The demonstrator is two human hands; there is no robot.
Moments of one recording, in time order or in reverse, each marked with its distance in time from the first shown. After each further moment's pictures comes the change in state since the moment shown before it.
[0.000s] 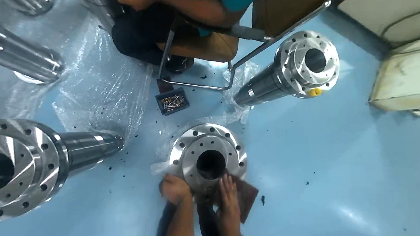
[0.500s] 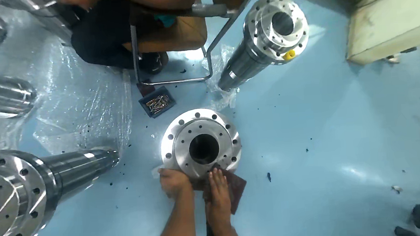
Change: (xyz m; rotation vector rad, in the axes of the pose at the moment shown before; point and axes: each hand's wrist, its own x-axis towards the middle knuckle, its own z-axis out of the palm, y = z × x) left_hand -0.008 0.001 -0.006 -0.011 -0.052 0.055; right_hand -0.033 -0.042 0.039 -0.029 0.205 0.157
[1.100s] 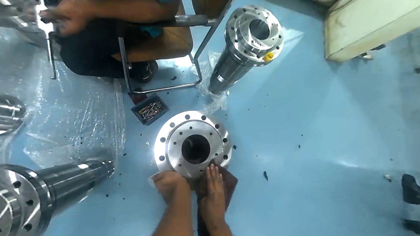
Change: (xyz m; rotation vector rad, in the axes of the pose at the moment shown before) left_hand -0.012 0.010 -0.005 0.098 -0.012 -0.081; right_hand 0.004 -0.009 -0.006 -0.033 -0.034 0.132
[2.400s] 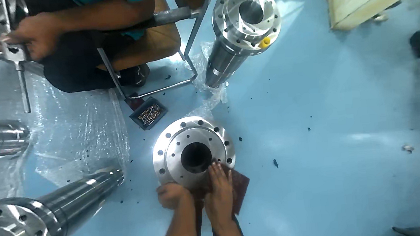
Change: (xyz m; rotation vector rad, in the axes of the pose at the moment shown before) left_hand 0.012 0.003 0.016 -0.026 0.096 -0.039; right_hand 0.042 -0.020 -0.007 -0.023 0.062 0.113
